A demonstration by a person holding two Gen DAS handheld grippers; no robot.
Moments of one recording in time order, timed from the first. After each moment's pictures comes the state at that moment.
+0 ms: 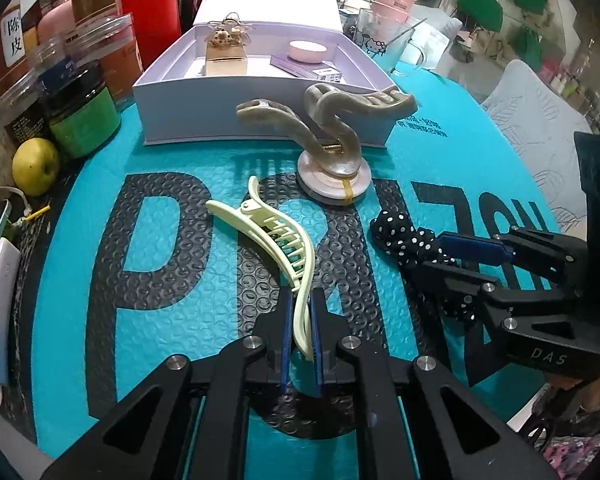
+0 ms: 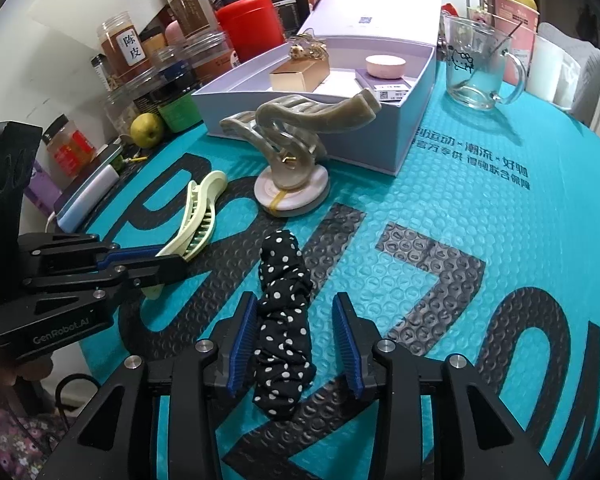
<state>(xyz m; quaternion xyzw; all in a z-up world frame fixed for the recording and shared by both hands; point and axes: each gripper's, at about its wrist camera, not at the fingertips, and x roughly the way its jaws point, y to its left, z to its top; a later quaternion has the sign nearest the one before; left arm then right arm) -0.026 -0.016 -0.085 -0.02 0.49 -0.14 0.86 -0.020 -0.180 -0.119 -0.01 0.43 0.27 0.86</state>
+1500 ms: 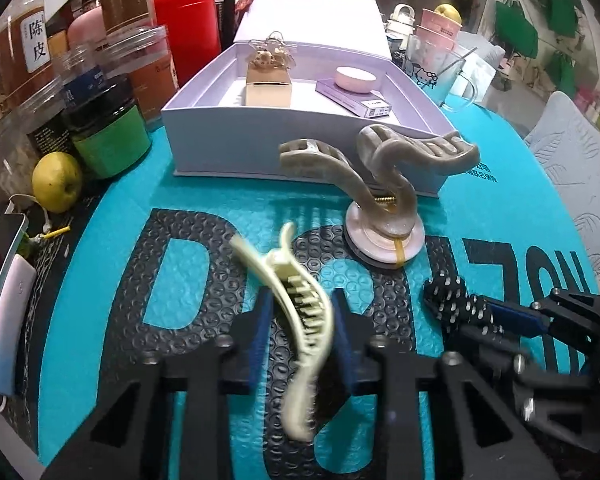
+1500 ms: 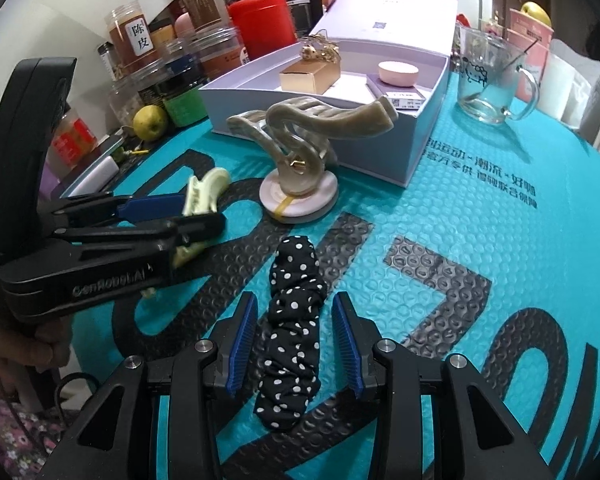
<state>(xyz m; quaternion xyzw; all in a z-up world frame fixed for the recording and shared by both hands) 0.005 -0.014 -0.089 -0.03 0.46 -0.07 0.89 -0.021 -0.166 -0.118 -0.05 0.41 0.26 0.87</state>
